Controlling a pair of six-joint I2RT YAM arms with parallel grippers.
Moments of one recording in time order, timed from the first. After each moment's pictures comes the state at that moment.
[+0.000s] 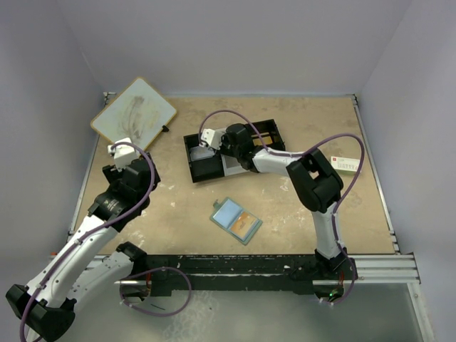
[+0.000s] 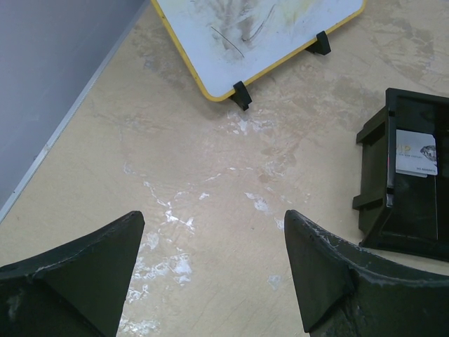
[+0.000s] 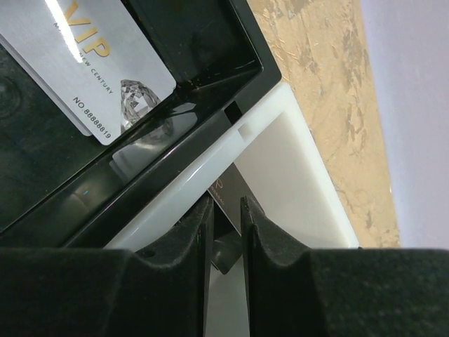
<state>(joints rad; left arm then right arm) -0.52 0.77 0.80 -0.67 -0.84 -0.54 0.67 2.09 1.34 0.20 0.07 -0.81</state>
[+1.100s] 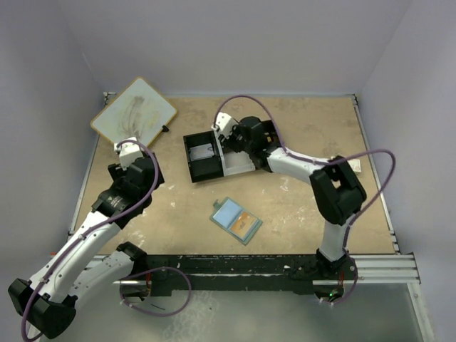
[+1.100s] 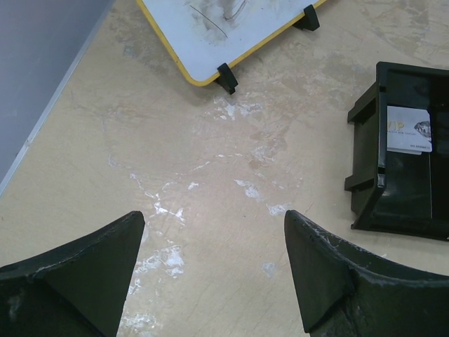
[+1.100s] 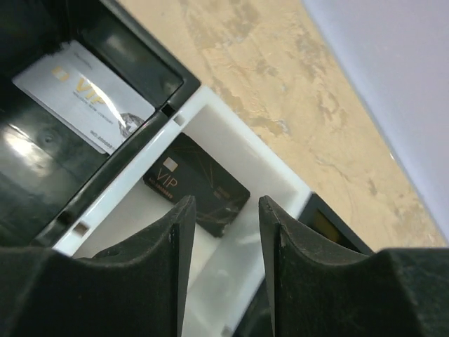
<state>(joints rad) -0.52 0.81 0.80 -0.67 -0.78 -0.53 0.63 1.92 1.28 0.18 0.00 -0.58</state>
